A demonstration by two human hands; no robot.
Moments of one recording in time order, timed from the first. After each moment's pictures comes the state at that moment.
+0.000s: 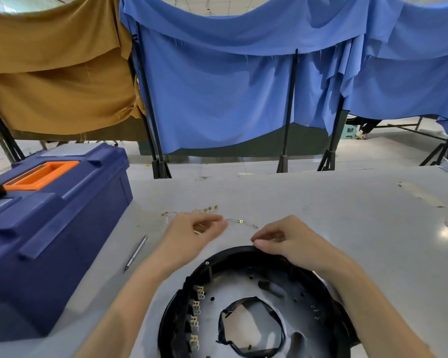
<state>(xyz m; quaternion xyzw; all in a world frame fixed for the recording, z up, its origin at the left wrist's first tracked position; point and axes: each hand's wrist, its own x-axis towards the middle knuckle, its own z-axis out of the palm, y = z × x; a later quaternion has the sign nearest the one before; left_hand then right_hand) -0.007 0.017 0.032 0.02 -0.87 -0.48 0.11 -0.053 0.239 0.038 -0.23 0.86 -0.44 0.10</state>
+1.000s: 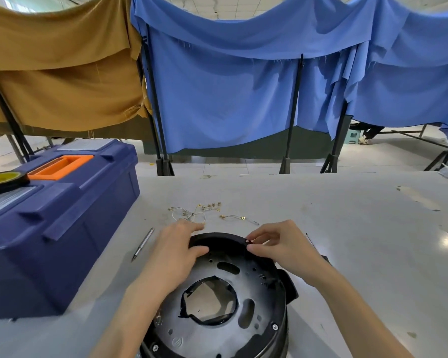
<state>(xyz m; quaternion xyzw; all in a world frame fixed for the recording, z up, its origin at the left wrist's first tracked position) 0.034 0.008 0.020 0.09 -0.95 -0.25 0.13 -0.036 0.229 0.018 -0.22 0.83 -0.50 0.07</state>
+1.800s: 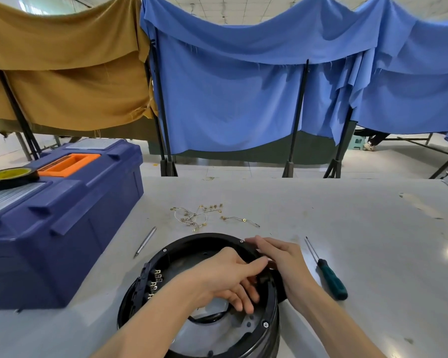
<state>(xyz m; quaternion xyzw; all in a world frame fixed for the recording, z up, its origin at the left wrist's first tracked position) 0.035 0.081 0.024 0.04 -0.77 -0.60 -0.22 -0.018 0.218 -0.007 -0.08 0.65 -0.74 0.14</state>
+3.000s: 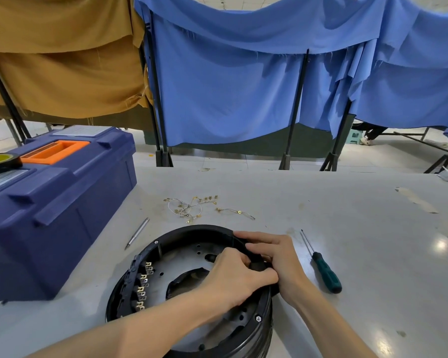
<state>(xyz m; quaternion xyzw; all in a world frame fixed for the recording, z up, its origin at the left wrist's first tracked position) 0.035 0.114 -0.007 0.06 -0.84 -0.54 0.00 -0.018 0.217 -0.006 -0.13 0.67 -0.72 0.14</state>
